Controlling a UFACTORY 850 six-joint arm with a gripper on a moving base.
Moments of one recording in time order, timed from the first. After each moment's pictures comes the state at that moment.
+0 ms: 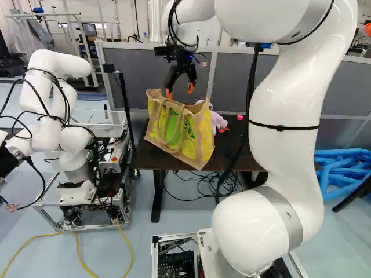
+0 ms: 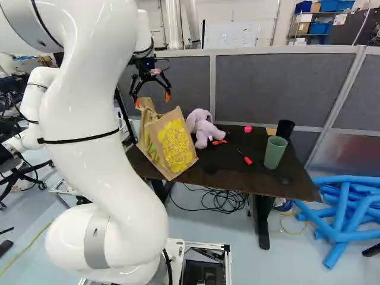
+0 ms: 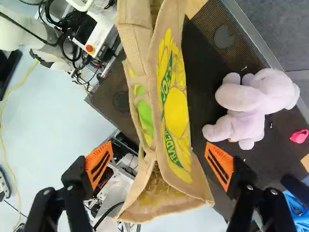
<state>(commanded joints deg) 10.4 -17.3 -88.0 3.0 -65.5 -27.7</state>
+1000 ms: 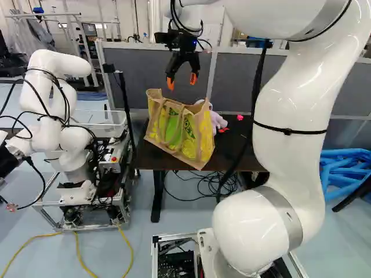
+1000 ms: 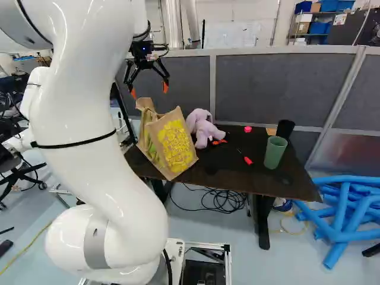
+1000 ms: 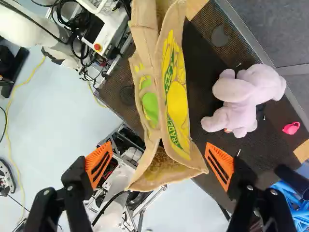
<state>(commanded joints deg) 10.2 -14.7 -91.1 3.0 -71.4 -27.7</state>
